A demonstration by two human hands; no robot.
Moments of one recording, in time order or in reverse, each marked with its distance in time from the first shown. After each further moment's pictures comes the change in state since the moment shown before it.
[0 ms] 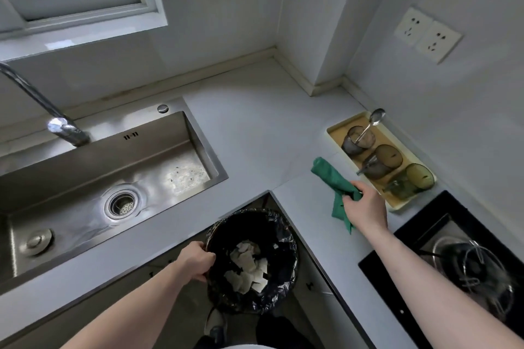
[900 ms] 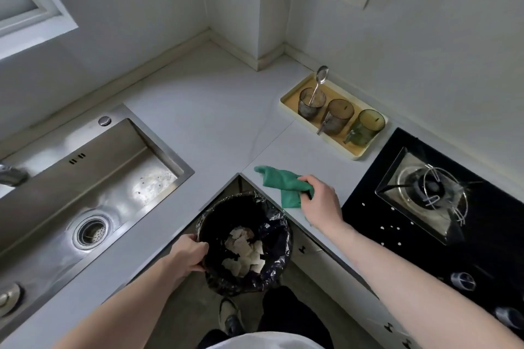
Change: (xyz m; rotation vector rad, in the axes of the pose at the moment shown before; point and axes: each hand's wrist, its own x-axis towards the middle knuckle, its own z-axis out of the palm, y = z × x) left_hand -0.001 0.020 0.012 0.150 0.007 0.099; right_hand -0.081 0.033 0.049 0.026 -0.001 -0.029
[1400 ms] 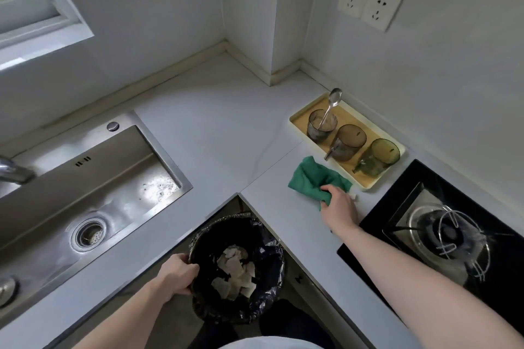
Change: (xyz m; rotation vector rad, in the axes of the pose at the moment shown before) left_hand 0.014 0.009 0.011 -0.036 0.004 -0.070; right_hand 0.098 0.062 -0.024 -0.233 -0.036 0.095
